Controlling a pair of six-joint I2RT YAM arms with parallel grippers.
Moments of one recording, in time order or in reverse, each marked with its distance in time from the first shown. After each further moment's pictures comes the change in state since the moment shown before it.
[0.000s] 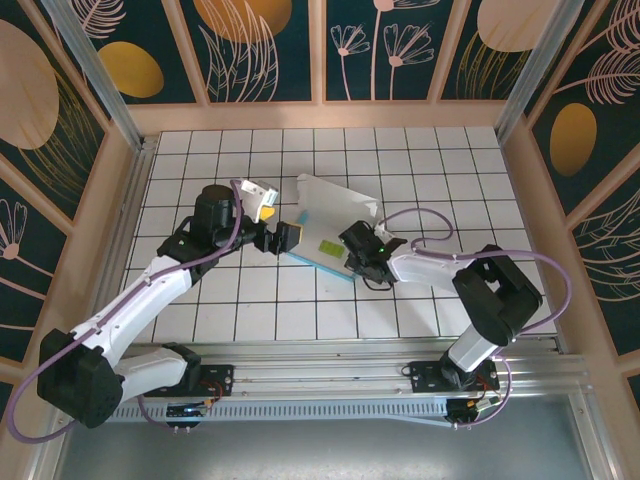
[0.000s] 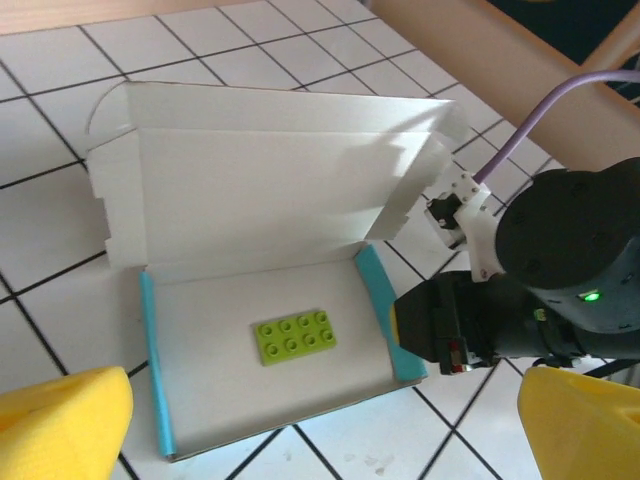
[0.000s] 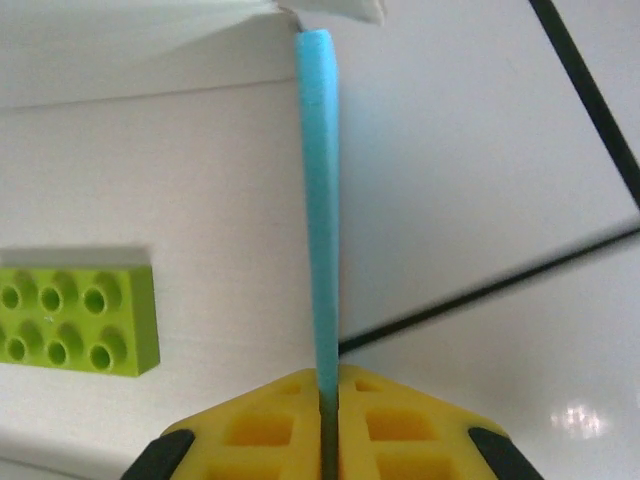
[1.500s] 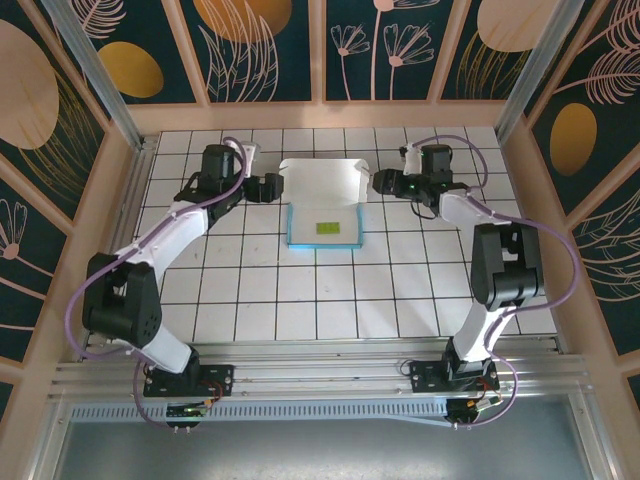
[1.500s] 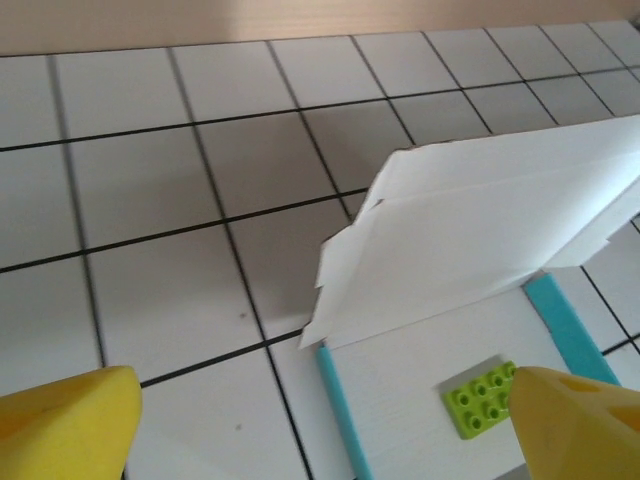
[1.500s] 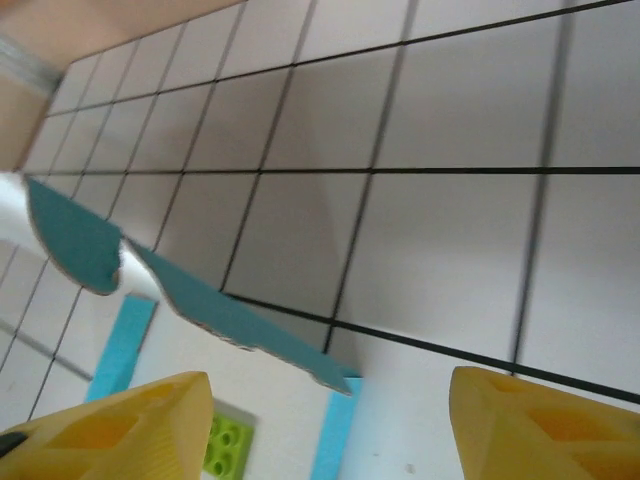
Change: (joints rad) left arm 0.194 0.454 0.299 0.044 -0.166 -0.004; right arm -0.593 0.179 0.354 0.258 -0.778 -0.856
